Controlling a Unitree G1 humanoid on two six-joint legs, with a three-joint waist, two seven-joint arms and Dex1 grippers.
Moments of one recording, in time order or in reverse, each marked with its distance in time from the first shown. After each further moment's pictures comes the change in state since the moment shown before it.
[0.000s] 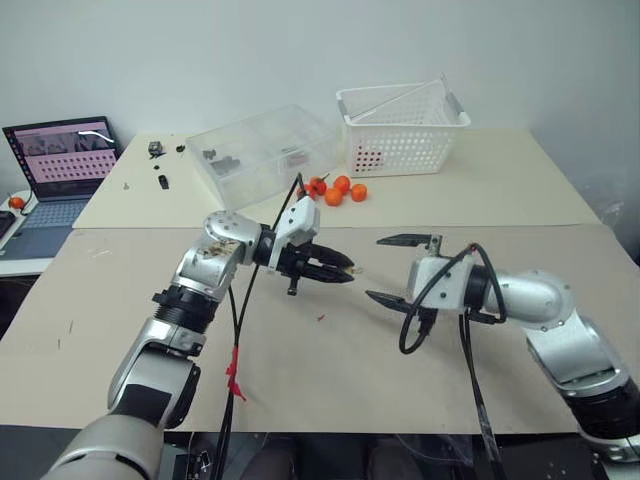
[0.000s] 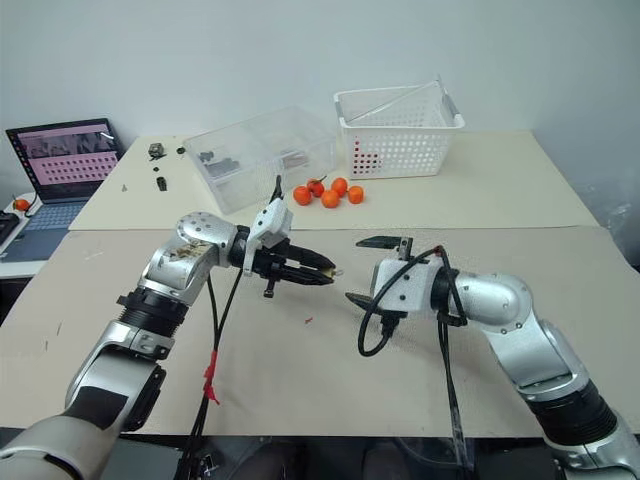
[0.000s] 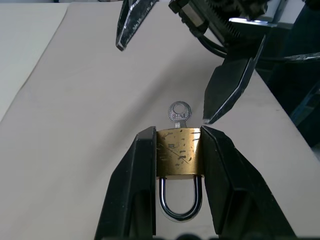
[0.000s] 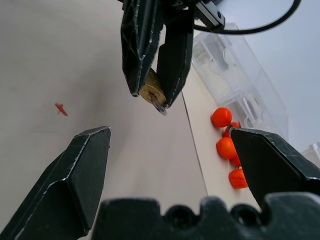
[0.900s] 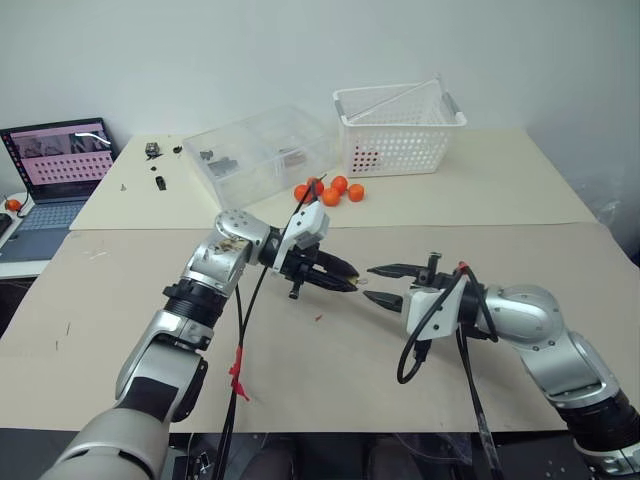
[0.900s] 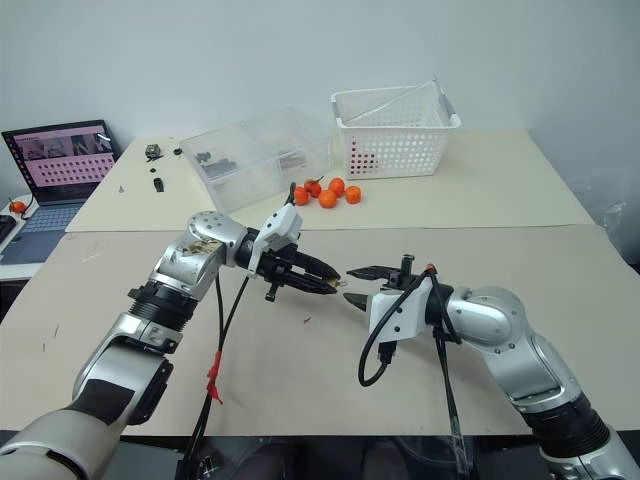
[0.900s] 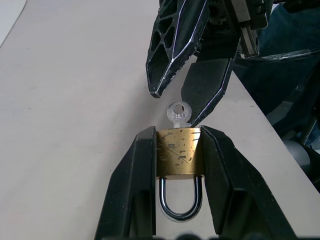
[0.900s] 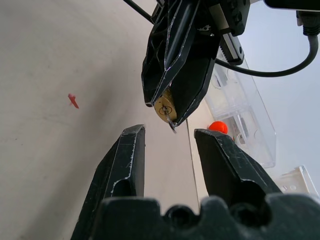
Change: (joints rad) left arm -0.035 -0.017 -0.029 0.066 0.015 -0.013 -0.083; right arm 0.052 0.012 0.000 0.025 -0.074 -0.144 0.000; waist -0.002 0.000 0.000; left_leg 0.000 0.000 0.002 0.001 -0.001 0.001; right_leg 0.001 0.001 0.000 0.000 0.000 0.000
